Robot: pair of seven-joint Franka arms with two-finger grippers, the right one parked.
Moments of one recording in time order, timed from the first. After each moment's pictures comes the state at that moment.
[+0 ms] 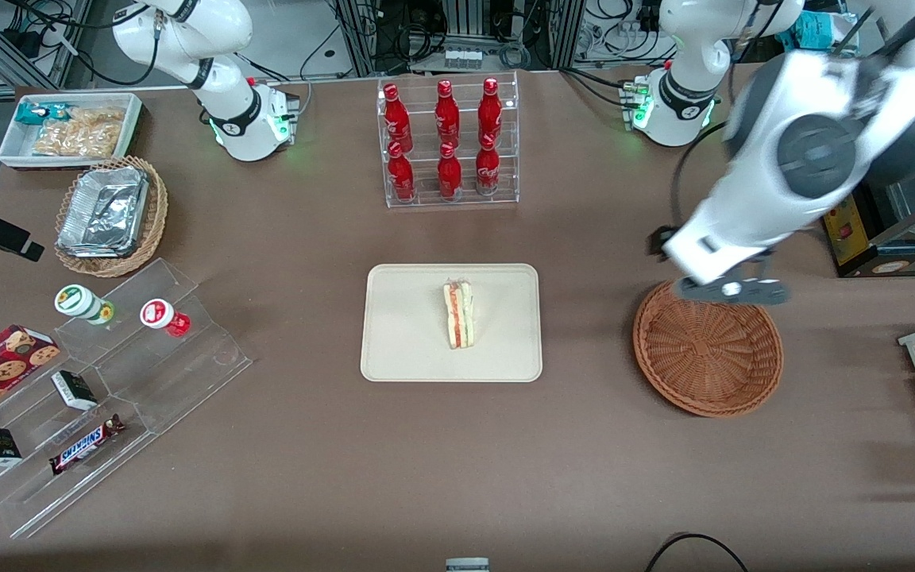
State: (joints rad) arm 0.05 0.13 -0.36 -1.59 0.10 1.50 -0.18
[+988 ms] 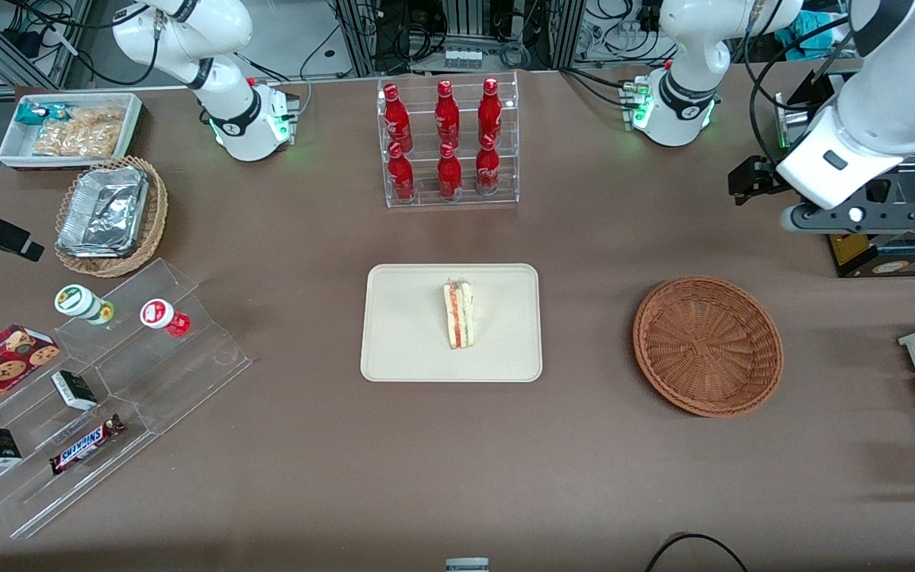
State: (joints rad) arm 0.05 0.02 -0.29 -1.52 0.06 1.34 -0.16
